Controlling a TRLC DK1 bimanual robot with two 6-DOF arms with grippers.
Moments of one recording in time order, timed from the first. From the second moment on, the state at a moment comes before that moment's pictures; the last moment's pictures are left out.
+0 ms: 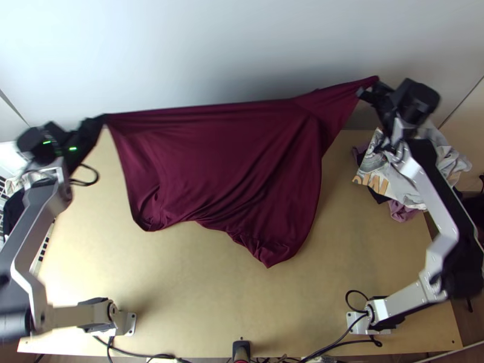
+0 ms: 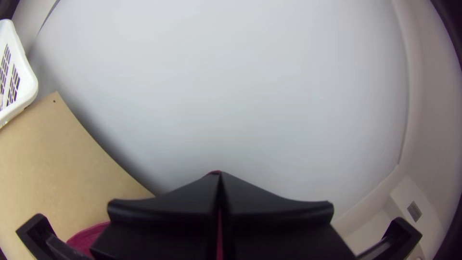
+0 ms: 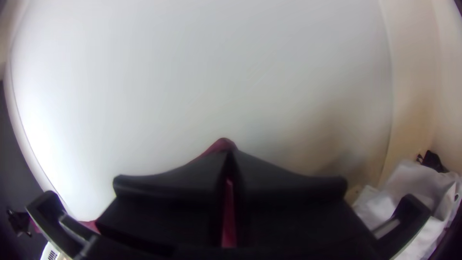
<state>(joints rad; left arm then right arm) 0.23 1.40 1.10 0.29 0.47 -0.90 0.03 1.65 1.50 0.09 0.03 0.36</state>
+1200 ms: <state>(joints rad) 0.21 1.98 1.31 0.09 0.50 -0.58 0.33 1.57 1.02 0.19 0.27 0.17</state>
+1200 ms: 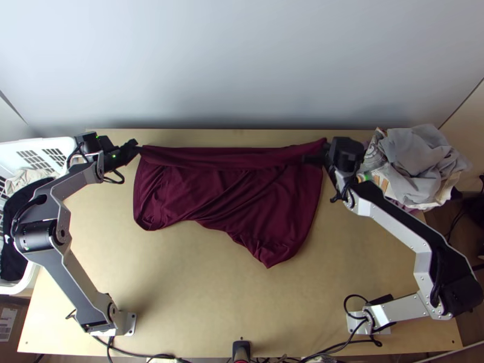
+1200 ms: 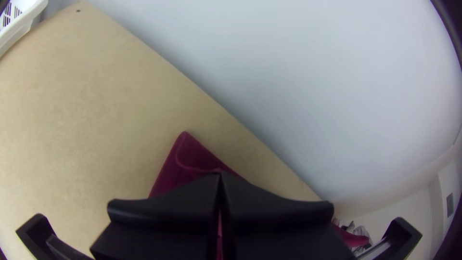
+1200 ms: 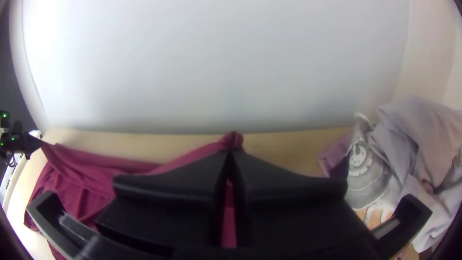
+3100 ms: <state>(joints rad) 0.18 1.51 1.08 -0.99 0.78 0.16 0.50 1.07 0.76 -0.64 -0.36 0.39</state>
